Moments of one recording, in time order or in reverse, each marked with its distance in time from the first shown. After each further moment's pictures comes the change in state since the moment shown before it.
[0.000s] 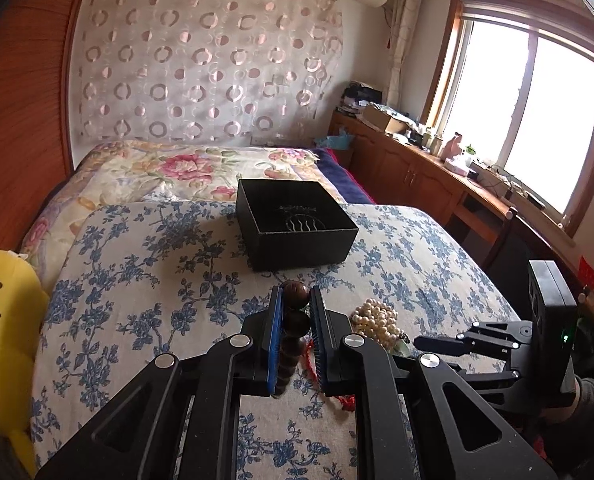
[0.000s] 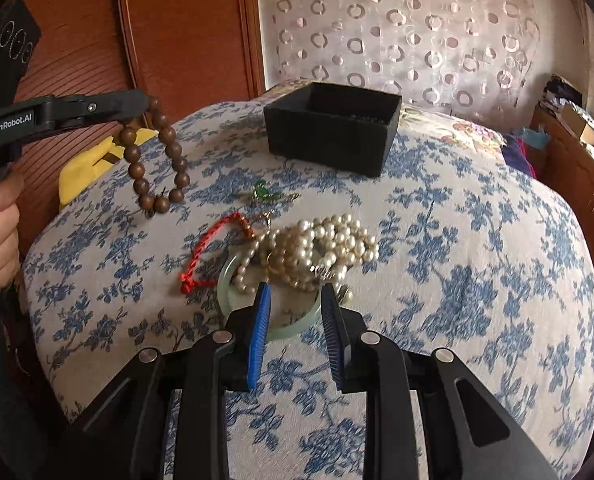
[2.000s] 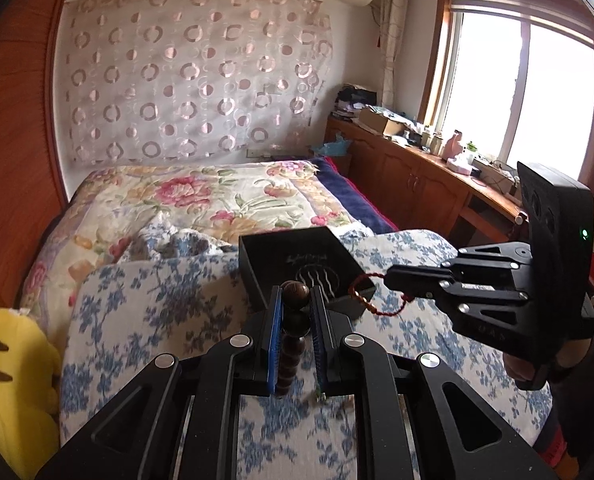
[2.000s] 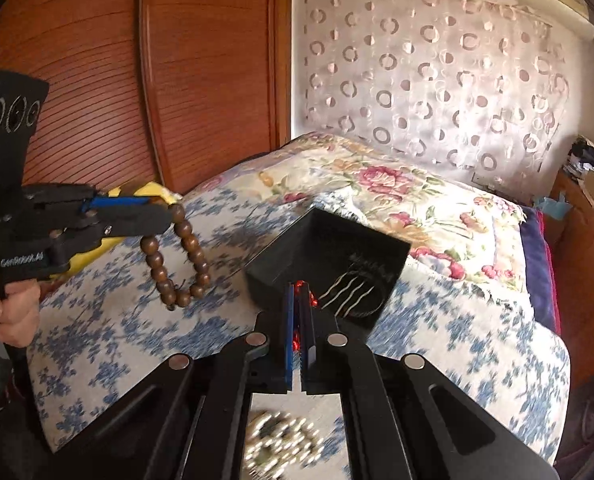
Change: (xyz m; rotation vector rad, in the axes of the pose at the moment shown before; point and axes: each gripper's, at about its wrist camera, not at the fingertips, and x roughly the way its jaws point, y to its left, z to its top) left arm 0.035 0.006 0.069 0.080 -0.017 0.007; right arm -0.007 -0.032 0.149 -0.132 -0.152 0.058
